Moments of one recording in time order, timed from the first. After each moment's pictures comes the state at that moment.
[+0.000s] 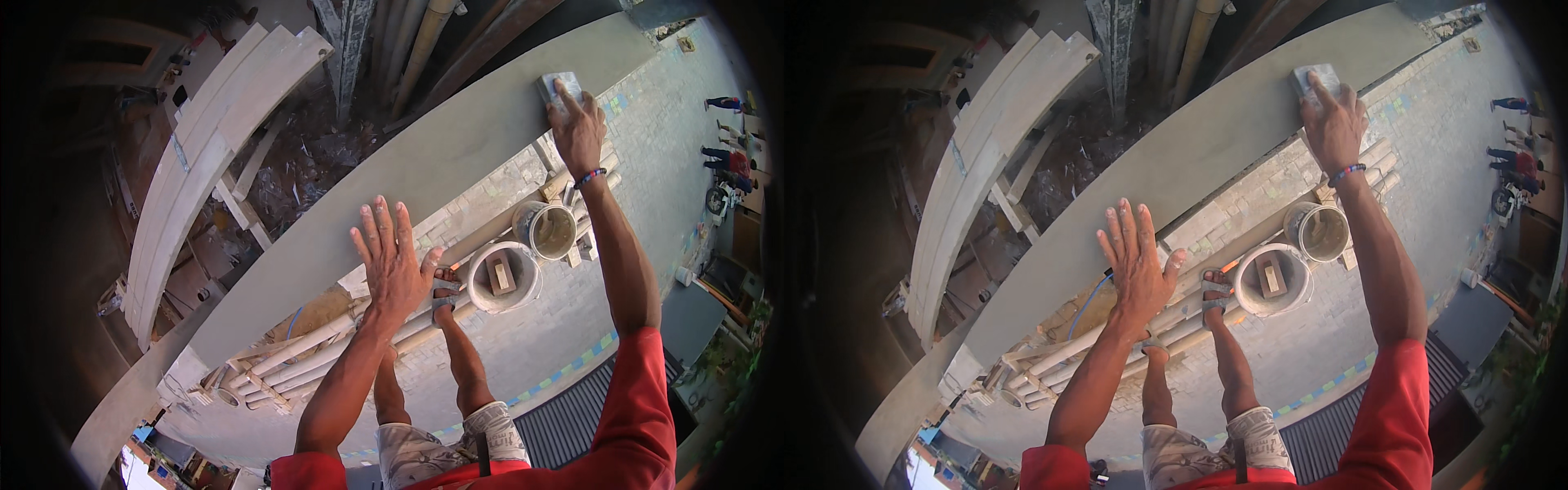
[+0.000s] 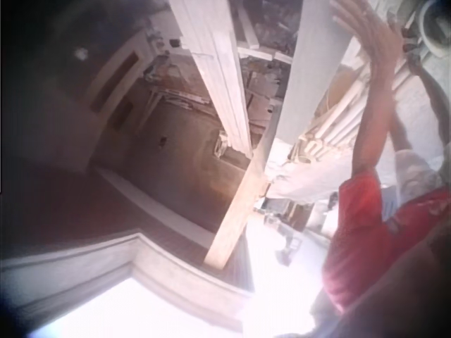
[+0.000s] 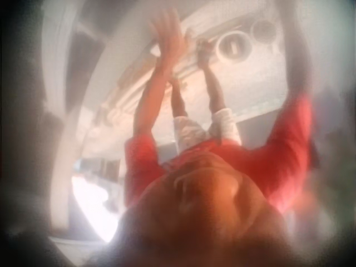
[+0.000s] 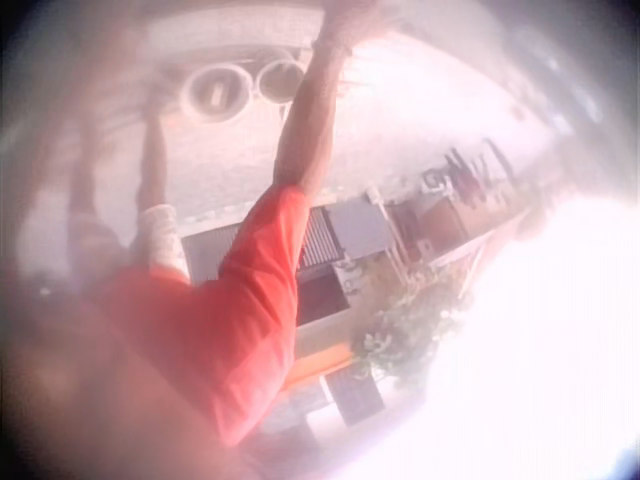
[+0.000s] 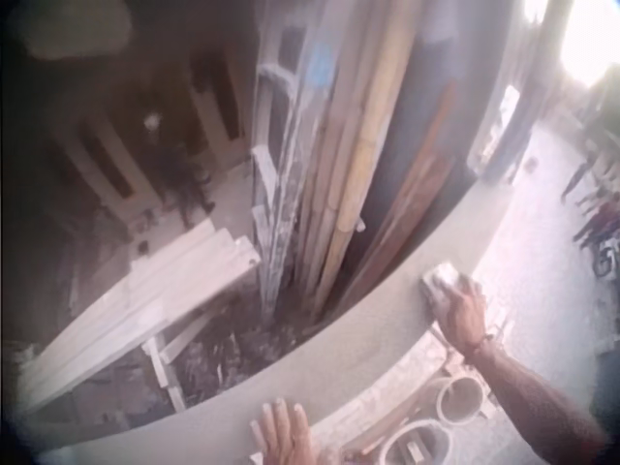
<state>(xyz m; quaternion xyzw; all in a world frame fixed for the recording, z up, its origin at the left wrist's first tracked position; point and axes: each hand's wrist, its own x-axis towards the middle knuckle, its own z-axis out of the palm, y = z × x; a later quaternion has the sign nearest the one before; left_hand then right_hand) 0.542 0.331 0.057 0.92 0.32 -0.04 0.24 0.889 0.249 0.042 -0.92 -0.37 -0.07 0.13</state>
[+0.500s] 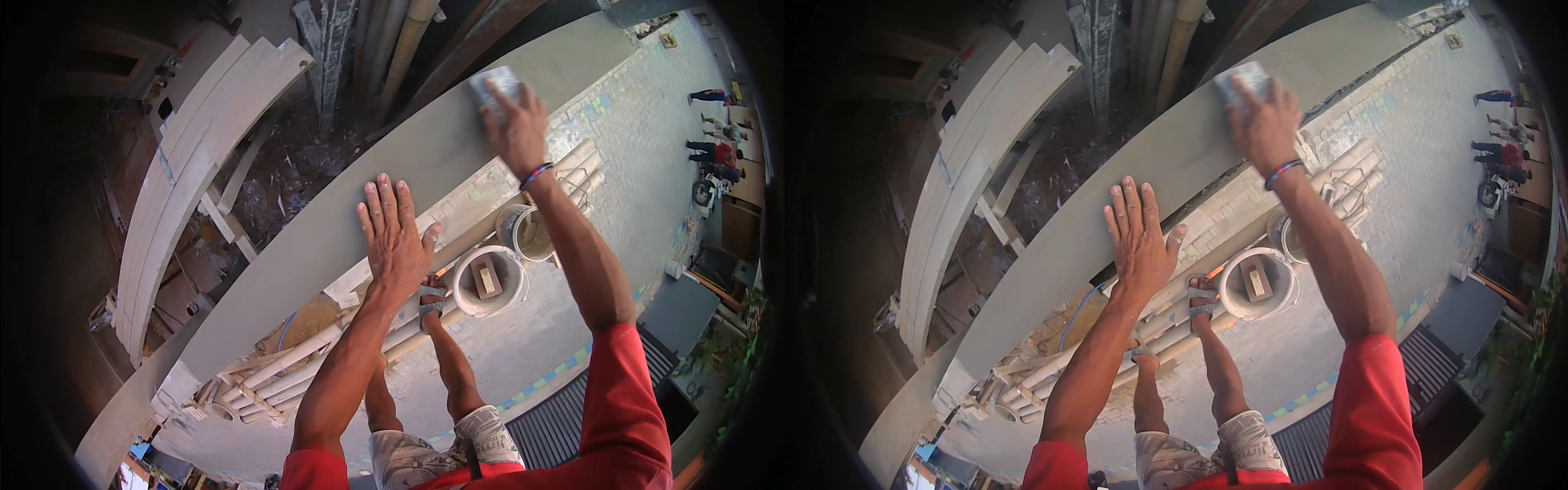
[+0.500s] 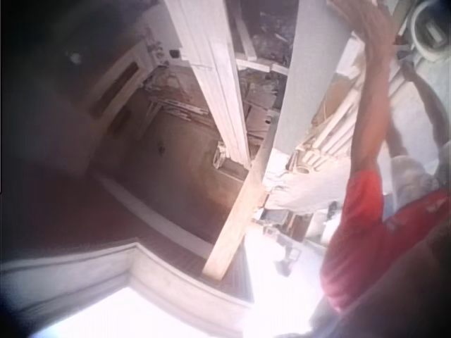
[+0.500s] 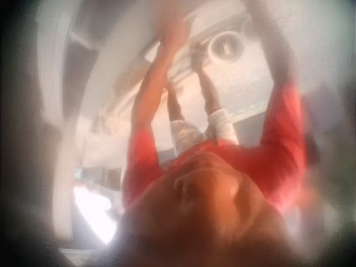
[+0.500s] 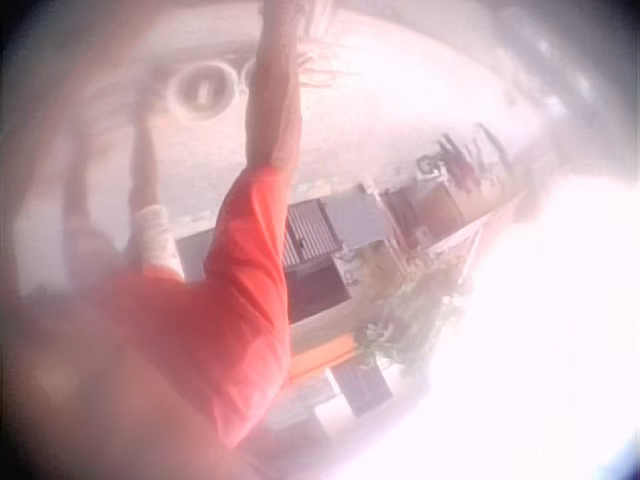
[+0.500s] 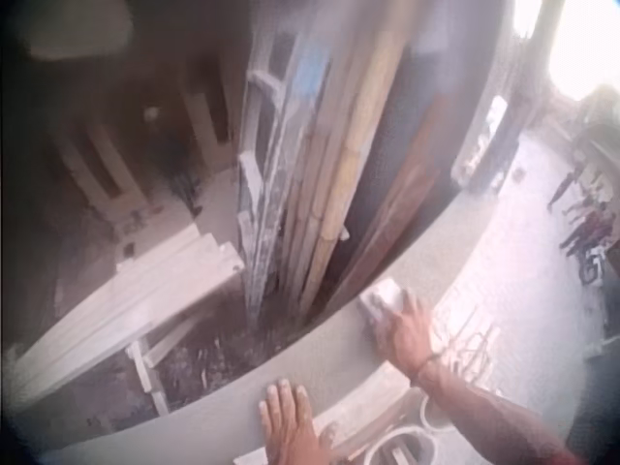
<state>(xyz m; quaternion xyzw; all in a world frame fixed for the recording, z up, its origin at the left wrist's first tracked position) 0.595 0.336 0.043 0.93 0.30 -0.03 0.22 0.853 0.283 0.040 -0.91 -0.38 -0.04 0.18</state>
